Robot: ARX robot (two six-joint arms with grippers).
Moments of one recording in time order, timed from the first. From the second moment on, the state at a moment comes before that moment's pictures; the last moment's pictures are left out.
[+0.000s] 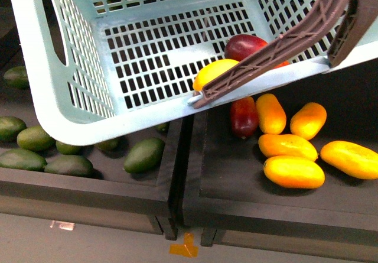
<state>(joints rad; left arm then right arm) -0.64 1.75 1.47 -0.27 0.08 -0.80 0.00 0.01 0.02 0.00 0.00 0.00</state>
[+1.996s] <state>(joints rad) -0.43 2.00 1.55 0.01 -0.40 -1.51 0.00 0.00 0.02 0.00 0.00 0.00</state>
